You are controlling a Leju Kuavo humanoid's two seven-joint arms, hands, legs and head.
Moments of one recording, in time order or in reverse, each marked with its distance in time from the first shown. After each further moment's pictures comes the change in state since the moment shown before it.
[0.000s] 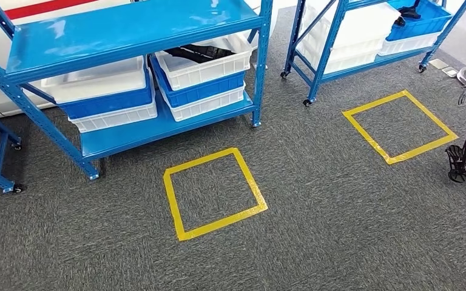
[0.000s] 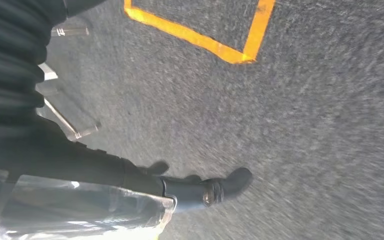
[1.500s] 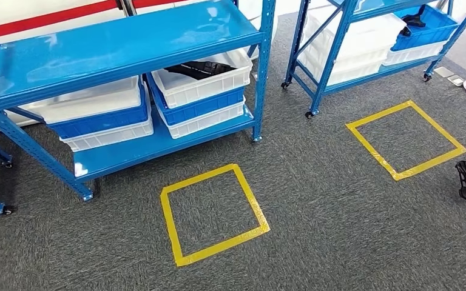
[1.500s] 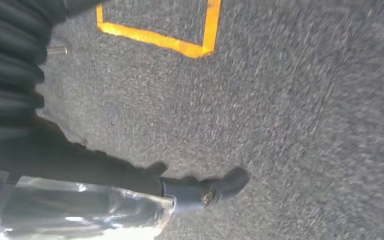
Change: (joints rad) left arm -0.007 0.008 0.000 0.002 -0.002 0.008 0.002; right arm 0.012 0.012 -0.097 0.008 -0.068 -0.035 -0.072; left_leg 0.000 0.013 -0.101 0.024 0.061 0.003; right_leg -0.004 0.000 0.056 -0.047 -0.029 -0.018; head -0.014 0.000
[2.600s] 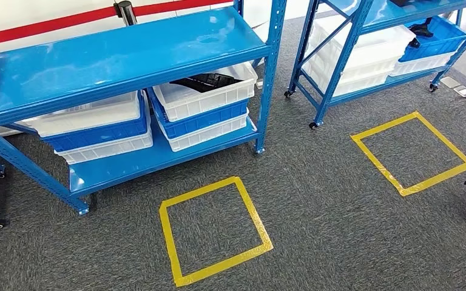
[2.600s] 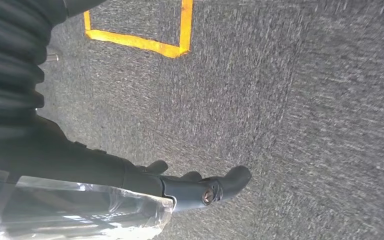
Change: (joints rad) left arm 0.001 -0.001 0.000 0.002 -0.001 0.006 0.010; right arm 0.011 0.013 -0.052 0.003 -0.017 -0.007 -0.040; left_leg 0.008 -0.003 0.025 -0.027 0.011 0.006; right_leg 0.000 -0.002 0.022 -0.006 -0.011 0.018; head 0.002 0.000
